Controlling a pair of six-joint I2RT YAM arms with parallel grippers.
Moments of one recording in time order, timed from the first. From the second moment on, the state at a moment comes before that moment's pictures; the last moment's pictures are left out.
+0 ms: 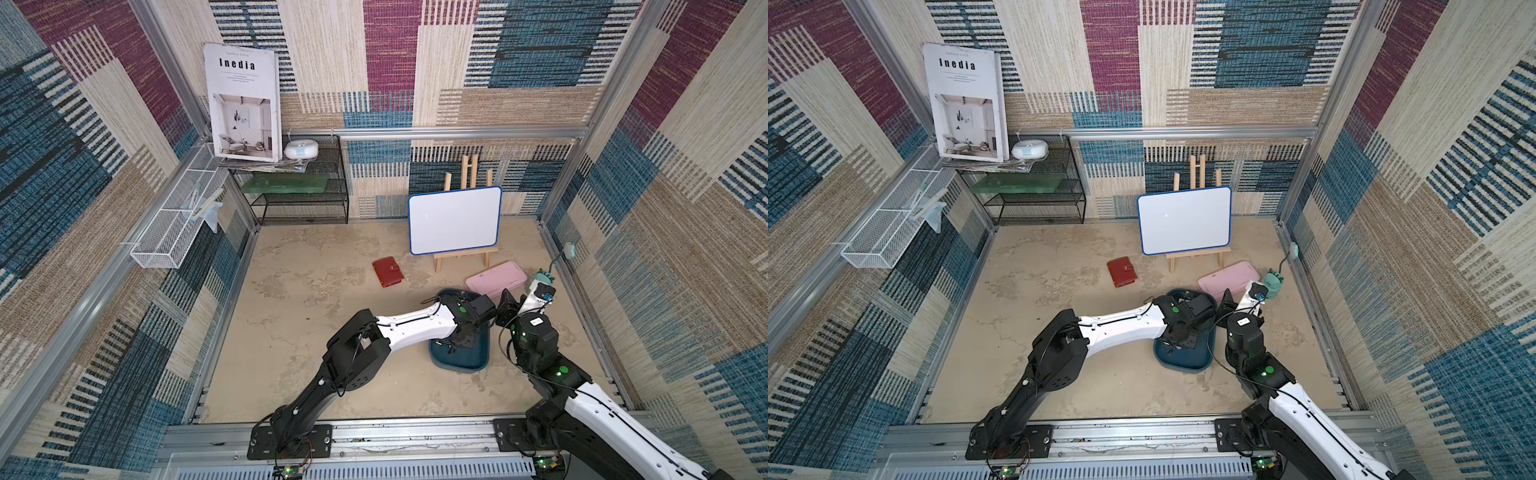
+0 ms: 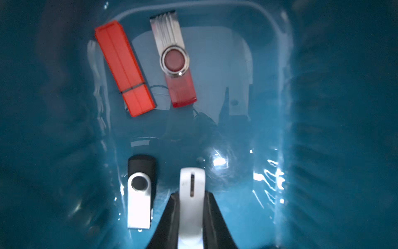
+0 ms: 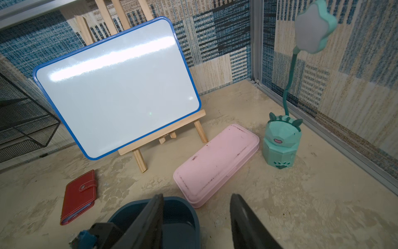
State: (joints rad) left arm -1.10 2.29 1.89 -0.89 -0.16 -0.78; right arm 0.53 0.64 0.35 0.04 0.66 0.43
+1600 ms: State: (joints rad) left arm -0.77 1.27 1.19 -0.90 -0.21 -0.71; right arm 0.54 0.88 0.60 0.07 0.20 0.35
